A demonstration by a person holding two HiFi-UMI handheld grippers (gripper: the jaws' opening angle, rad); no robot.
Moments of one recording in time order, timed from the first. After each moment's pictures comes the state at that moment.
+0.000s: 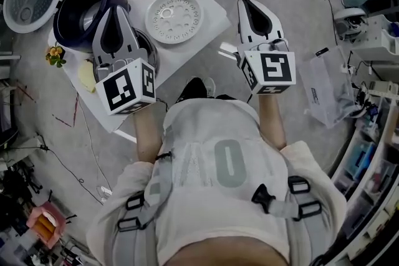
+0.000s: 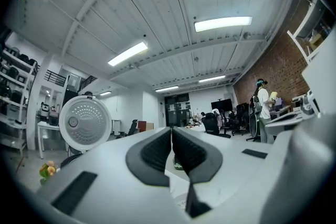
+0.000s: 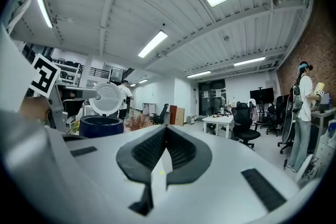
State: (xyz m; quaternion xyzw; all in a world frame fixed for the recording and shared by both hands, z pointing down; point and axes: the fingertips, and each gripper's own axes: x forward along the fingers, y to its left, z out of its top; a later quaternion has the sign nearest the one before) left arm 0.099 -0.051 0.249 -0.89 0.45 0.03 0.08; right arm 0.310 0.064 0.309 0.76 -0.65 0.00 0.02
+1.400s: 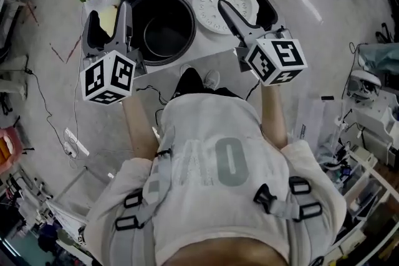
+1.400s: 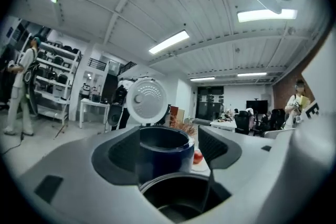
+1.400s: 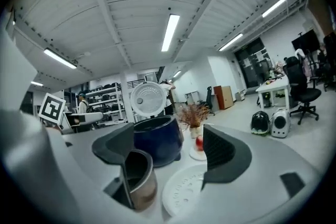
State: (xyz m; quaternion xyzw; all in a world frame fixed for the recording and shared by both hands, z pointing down) left arm -0.086 -0.081 0.302 -0.79 0.61 0.02 -0.05; right arm 0.184 -0.052 0.340 0.55 -0.82 0.13 -0.03
